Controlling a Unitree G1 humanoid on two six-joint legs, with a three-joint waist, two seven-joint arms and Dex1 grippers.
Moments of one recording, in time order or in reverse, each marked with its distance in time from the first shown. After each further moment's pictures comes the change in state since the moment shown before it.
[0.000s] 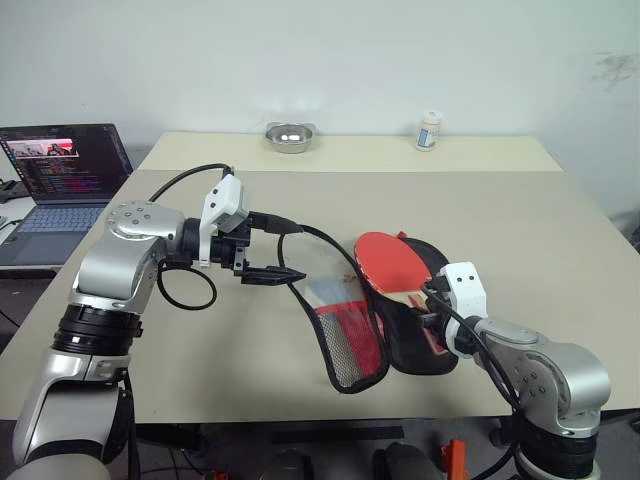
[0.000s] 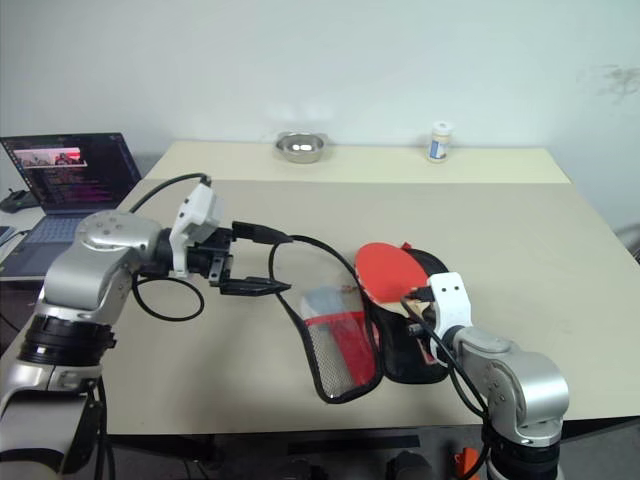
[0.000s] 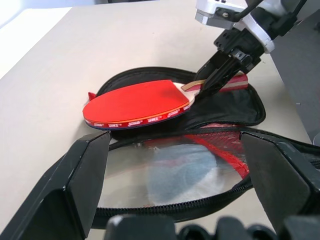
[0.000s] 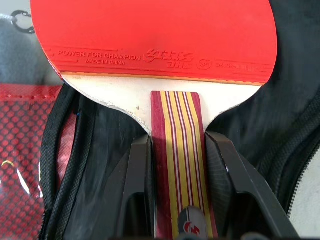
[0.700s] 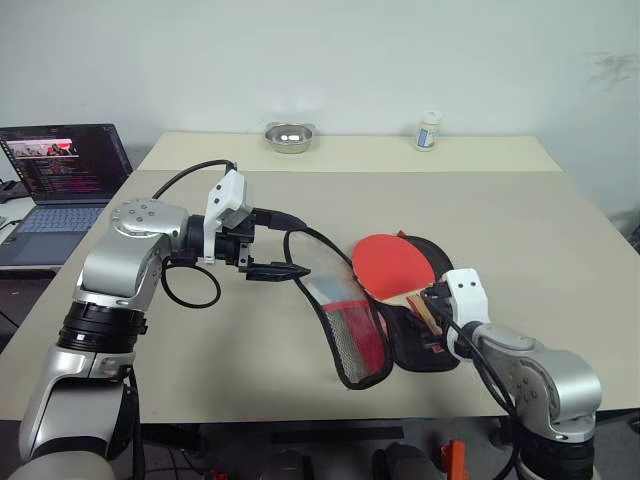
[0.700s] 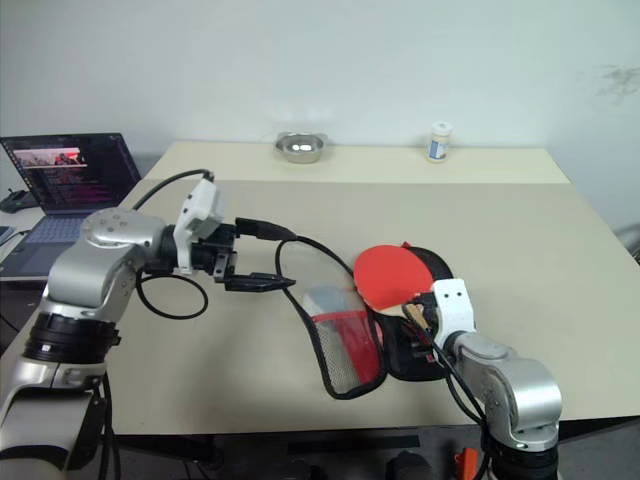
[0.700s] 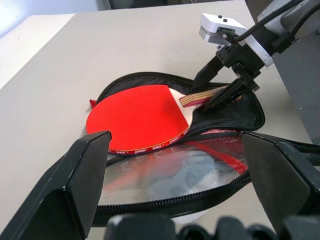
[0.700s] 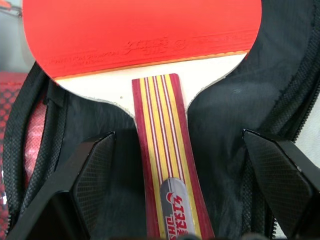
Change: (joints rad) left arm -0.016 -0.019 0.000 -0.005 -0.001 0.013 0.019; right arm 0.062 -0.034 0.060 0.025 -0.041 -0.089 -0.025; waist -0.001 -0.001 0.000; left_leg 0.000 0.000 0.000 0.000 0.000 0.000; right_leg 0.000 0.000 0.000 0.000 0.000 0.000
